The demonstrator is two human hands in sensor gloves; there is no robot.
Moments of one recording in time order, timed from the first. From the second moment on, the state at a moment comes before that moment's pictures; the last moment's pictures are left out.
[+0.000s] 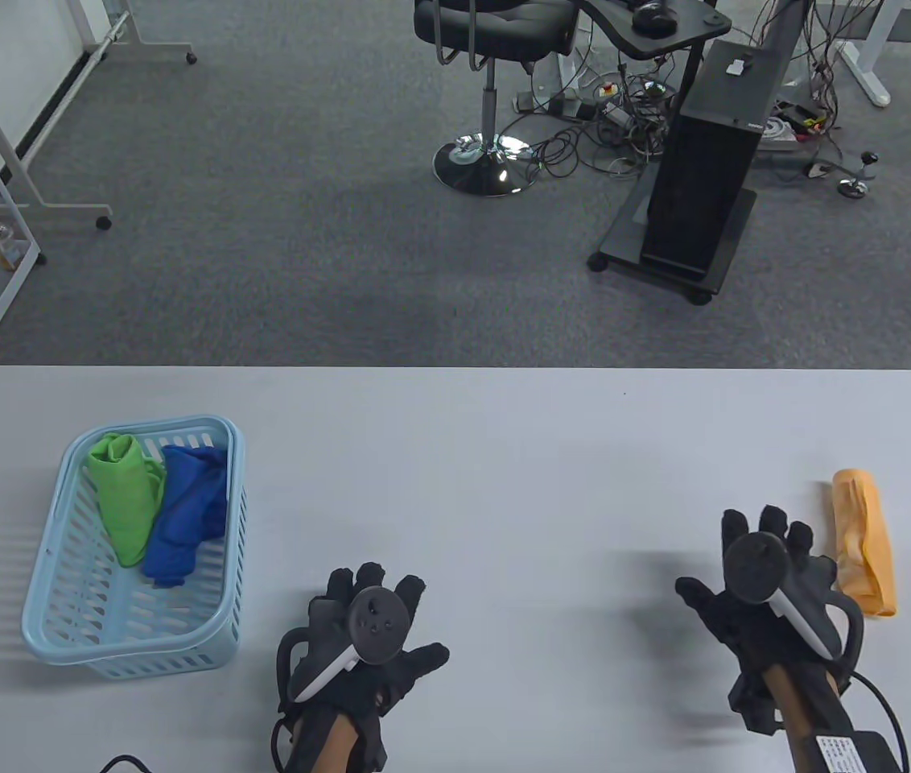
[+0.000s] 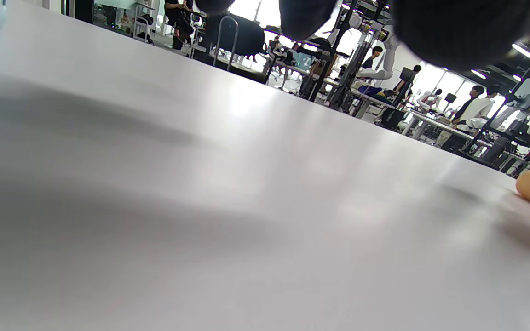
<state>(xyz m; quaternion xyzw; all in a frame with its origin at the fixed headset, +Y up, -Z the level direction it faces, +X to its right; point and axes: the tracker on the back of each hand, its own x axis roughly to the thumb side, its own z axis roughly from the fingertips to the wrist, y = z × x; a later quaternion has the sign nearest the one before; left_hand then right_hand) -0.130 -0.742 -0.267 -0.14 -0.08 0.16 0.97 0.285 -0.708 -0.296 -0.09 0.06 0.99 0.08</state>
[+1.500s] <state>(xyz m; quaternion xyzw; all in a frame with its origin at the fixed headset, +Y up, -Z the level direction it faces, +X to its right) -0.329 -0.608 -0.372 -0.09 0.23 0.10 0.96 0.232 -0.745 -0.263 0.01 0.01 0.99 0.11</state>
